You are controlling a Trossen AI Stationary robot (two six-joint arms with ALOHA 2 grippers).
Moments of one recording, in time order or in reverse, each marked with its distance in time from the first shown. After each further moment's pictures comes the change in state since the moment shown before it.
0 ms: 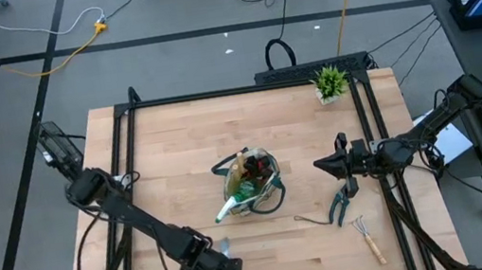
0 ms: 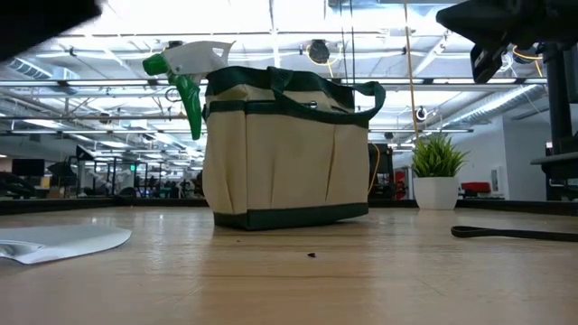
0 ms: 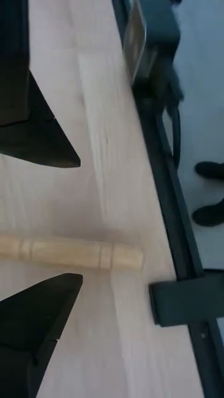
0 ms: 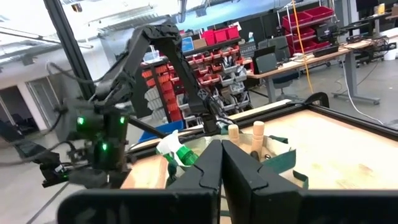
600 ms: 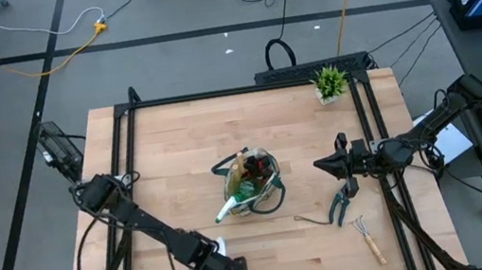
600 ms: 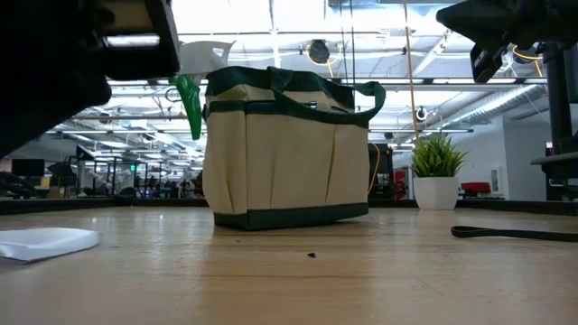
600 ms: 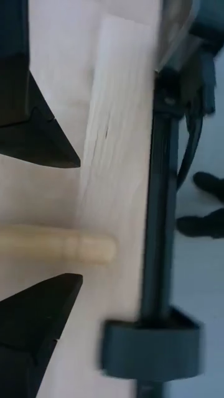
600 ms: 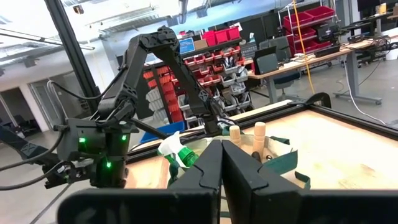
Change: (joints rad) left arm 0.004 0.093 0.000 0.148 0.035 -0.301; right arm 0.000 -0.001 0.000 0.002 -0.003 0.003
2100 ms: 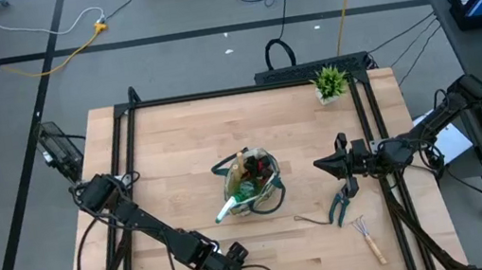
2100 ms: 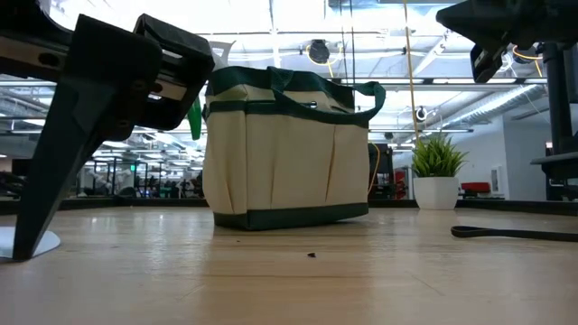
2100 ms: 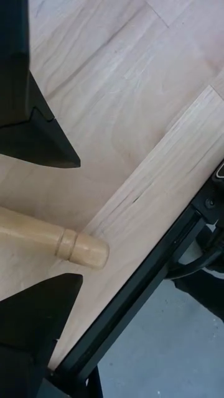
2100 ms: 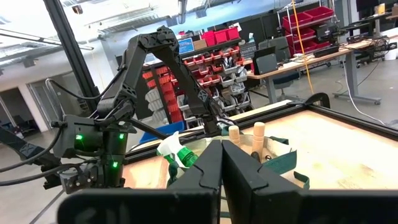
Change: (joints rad) left arm 0.000 -0.001 0.000 0.060 -0.122 -0.607; right arm 0.000 0.000 0.000 0.000 0.003 -0.001
